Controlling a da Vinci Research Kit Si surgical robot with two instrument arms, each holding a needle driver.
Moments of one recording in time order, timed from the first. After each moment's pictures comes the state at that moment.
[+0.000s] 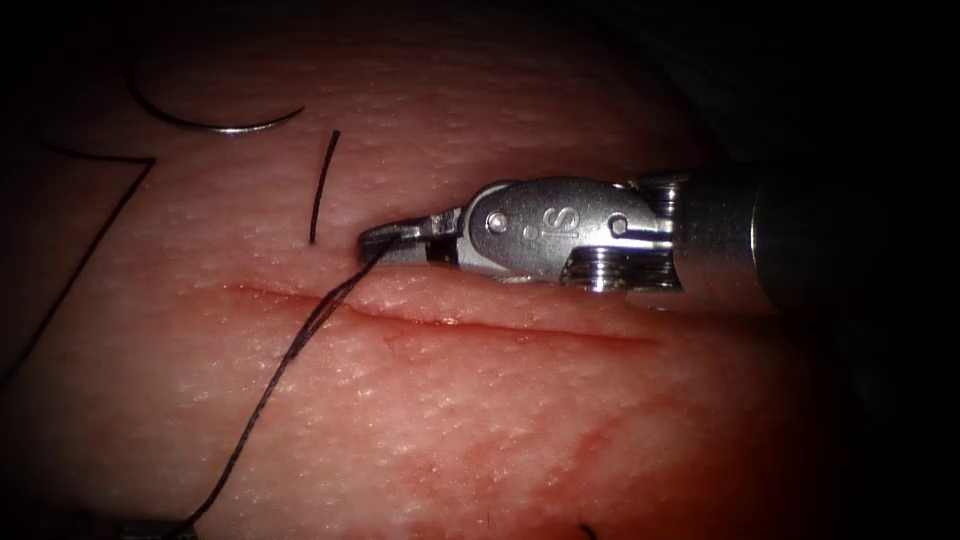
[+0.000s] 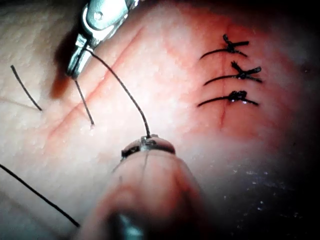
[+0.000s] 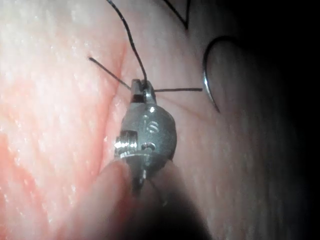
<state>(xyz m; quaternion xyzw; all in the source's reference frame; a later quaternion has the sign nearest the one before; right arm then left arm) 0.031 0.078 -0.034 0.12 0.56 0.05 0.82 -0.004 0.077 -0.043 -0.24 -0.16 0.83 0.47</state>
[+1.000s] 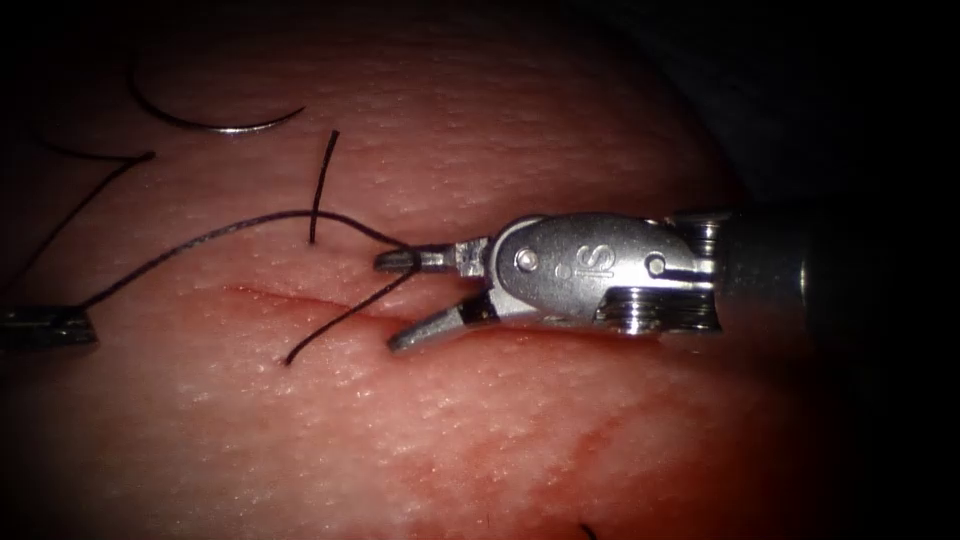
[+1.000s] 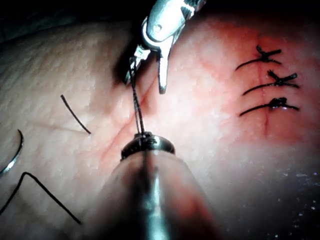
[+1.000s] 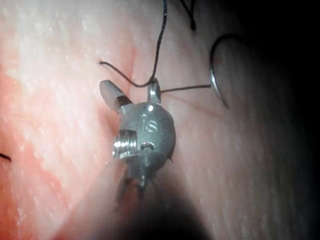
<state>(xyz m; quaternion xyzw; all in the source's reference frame) 0.028 0.078 -0.037 0.18 0.54 0.12 0.81 0.000 0.084 -0.044 -0.25 -0.10 0.86 0.44</state>
